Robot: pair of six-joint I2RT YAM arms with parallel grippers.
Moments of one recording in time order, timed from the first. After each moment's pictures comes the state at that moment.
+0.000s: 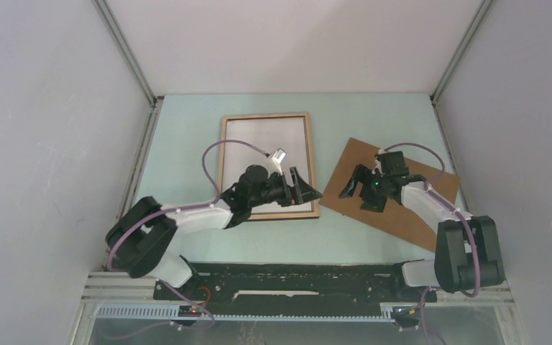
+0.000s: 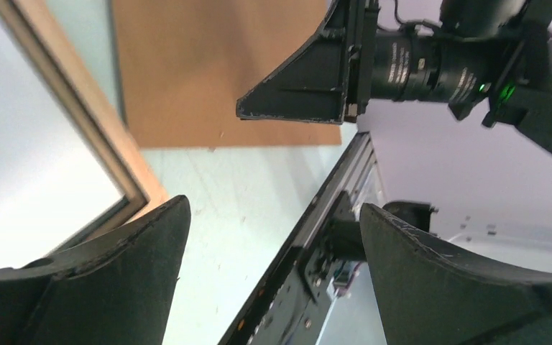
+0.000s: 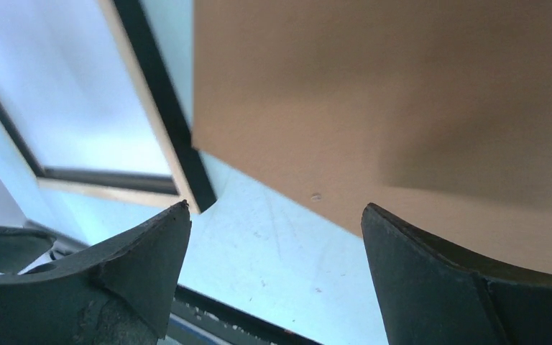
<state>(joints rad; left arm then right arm) -0.78 1.53 0.70 0.55 0.32 -0.96 0.10 1.35 0.71 -0.40 -0.37 0.55</state>
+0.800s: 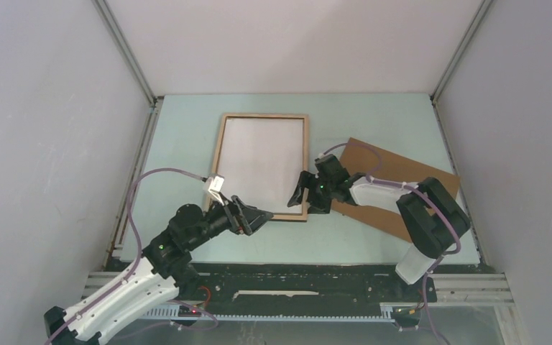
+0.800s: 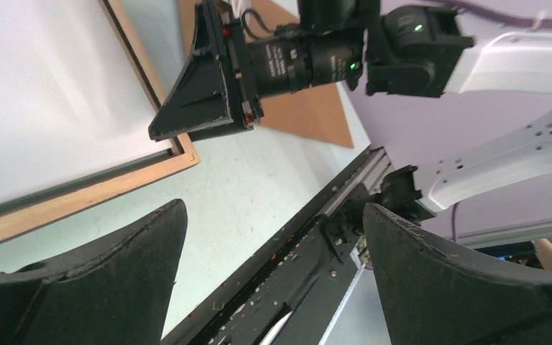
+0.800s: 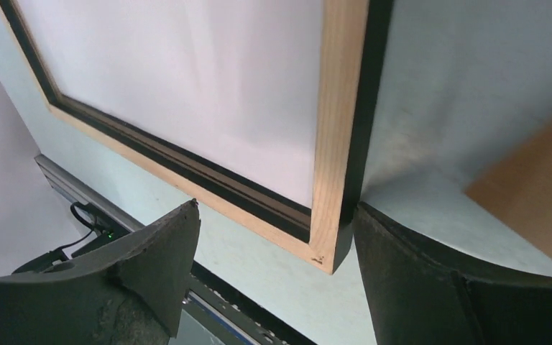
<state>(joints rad) -0.79 0.45 0.37 -0.06 0.11 -0.80 0.61 1.64 0.82 -0.12 -0.32 0.87</state>
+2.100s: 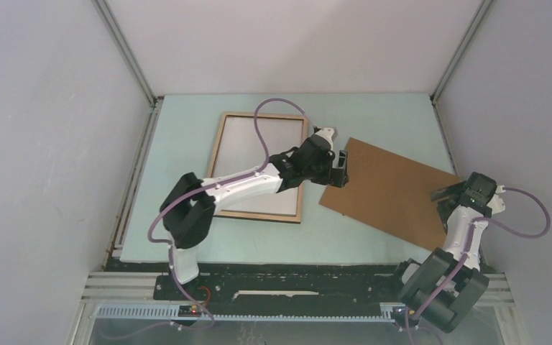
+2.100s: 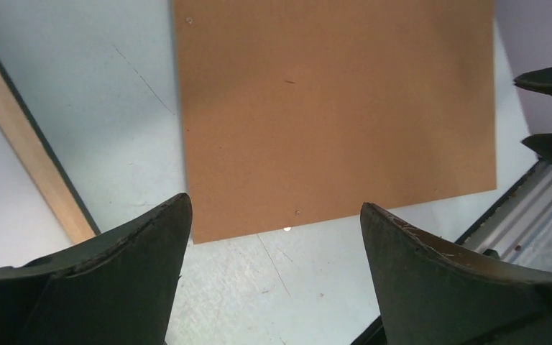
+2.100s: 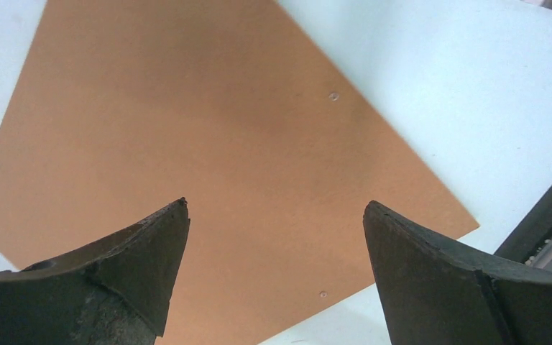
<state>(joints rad) -0.94 1.83 1.42 -0.21 -0.05 -0.58 -0.63 1.05 0.67 -0.59 0.06 0.67</state>
